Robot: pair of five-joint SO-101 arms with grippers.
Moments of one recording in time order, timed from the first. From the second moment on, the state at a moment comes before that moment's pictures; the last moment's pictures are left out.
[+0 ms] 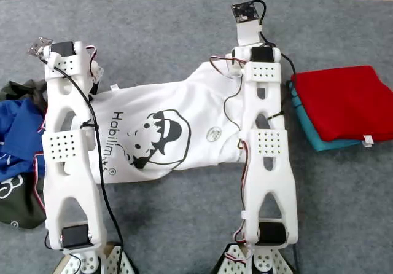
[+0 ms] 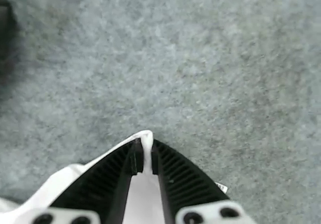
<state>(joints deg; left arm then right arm) -14.8 67.2 -70.1 91.6 47.8 0.6 81.0 -88.3 74.3 12.4</state>
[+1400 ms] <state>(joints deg) -22.9 -29.4 -49.1 100.6 18.3 -2.9 -1.8 -94.2 70.4 26.7</state>
